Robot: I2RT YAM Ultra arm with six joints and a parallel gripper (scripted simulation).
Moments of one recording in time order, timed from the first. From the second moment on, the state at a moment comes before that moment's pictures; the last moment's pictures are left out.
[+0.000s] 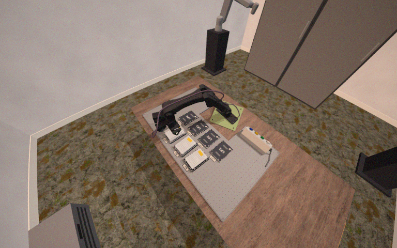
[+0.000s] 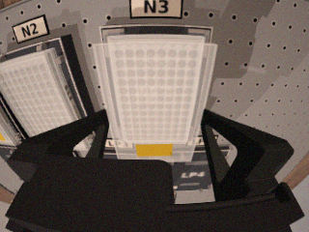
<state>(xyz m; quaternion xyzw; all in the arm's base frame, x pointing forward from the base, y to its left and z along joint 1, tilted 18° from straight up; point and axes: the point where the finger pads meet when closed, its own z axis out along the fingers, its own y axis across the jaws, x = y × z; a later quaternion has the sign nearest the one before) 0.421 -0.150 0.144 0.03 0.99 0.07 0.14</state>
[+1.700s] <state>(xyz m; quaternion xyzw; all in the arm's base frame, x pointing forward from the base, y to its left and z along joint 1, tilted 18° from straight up) 0.427 -0.149 0.128 0.03 0.99 0.07 0.14</state>
